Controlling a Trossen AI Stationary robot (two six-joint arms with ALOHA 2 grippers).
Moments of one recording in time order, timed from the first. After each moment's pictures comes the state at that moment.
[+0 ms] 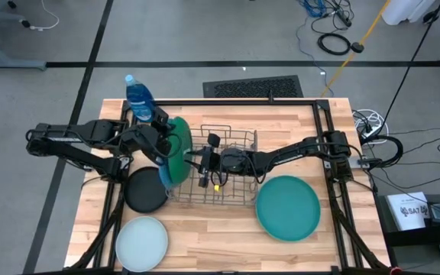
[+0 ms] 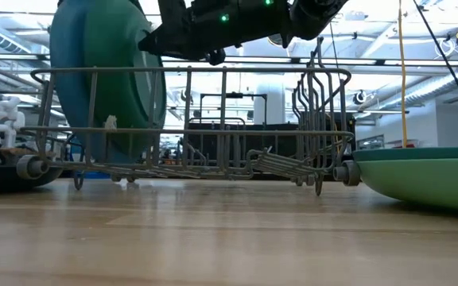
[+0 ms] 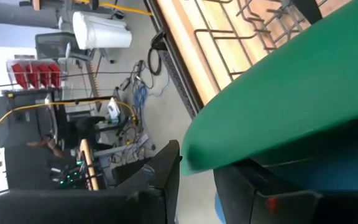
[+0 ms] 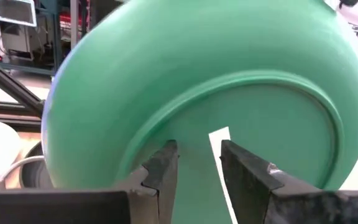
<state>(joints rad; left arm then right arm) -0.07 1.05 1.20 -0.93 -0.63 0.92 0.07 1.99 1.32 0.58 0.31 -0.17</state>
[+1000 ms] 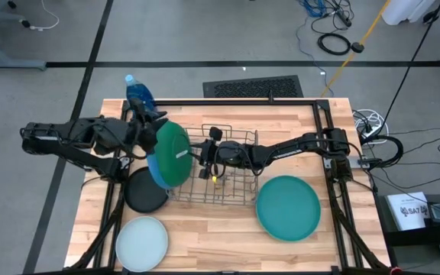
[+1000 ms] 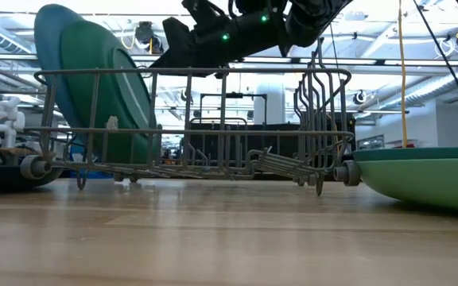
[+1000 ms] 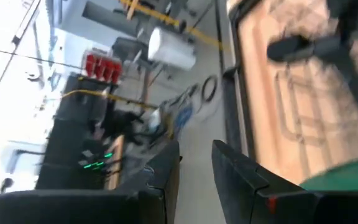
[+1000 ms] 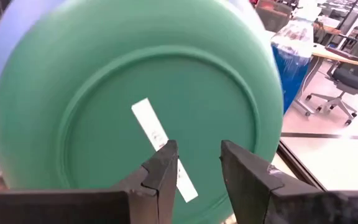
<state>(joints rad) -0.15 0.91 1.20 -0.71 -0.76 0.85 0.01 1.99 1.32 0.49 0.31 -0.16</state>
